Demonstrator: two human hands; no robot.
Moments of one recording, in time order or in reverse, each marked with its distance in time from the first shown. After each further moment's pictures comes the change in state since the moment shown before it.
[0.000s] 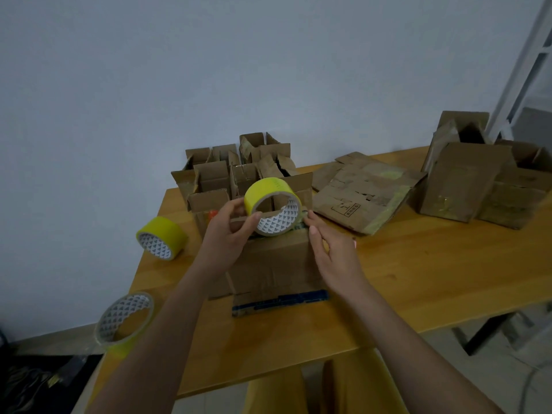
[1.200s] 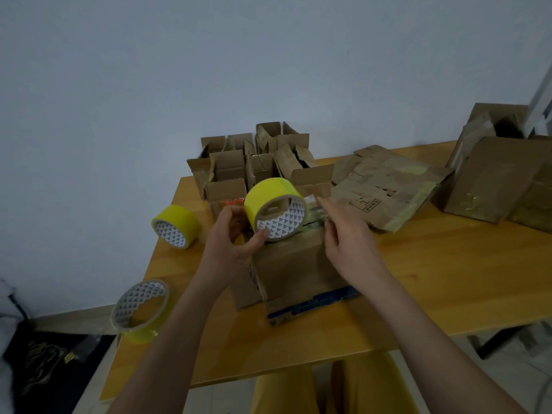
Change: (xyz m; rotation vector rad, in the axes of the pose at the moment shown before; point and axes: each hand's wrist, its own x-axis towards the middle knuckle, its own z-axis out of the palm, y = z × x) left_hand -0.028 -0.021 -0.013 -0.142 0.044 -0.013; right_hand 0.015 -0.010 0.003 -0.347 0.023 -0.156
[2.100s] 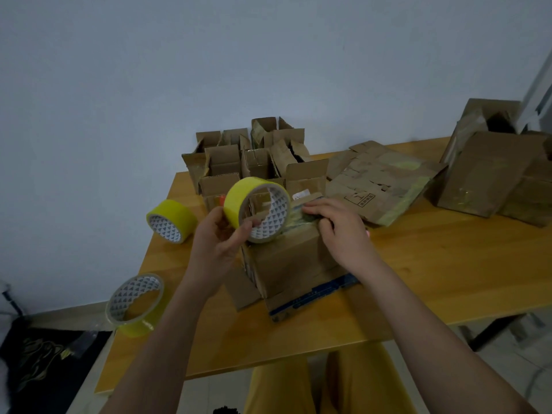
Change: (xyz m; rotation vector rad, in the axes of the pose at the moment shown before) left_hand -0.013 0.006 -0.001 -0.227 0.043 0.000; right_hand 0.009 0.007 -0.001 0.207 -0.091 0.046
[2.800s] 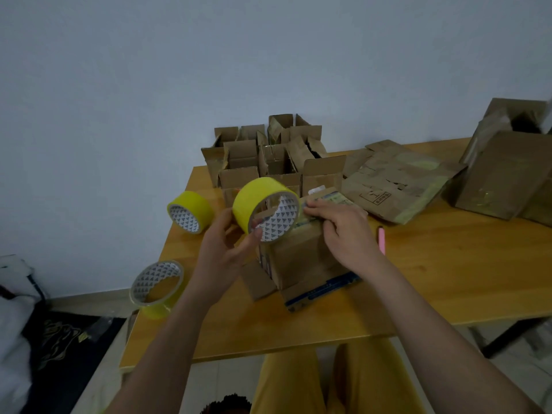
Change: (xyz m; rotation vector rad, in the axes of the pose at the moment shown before) left_hand -0.027 0.002 -0.019 0.095 -0.014 0.019; right_hand -0.006 -0.013 0.014 -0.056 -0.067 -0.055
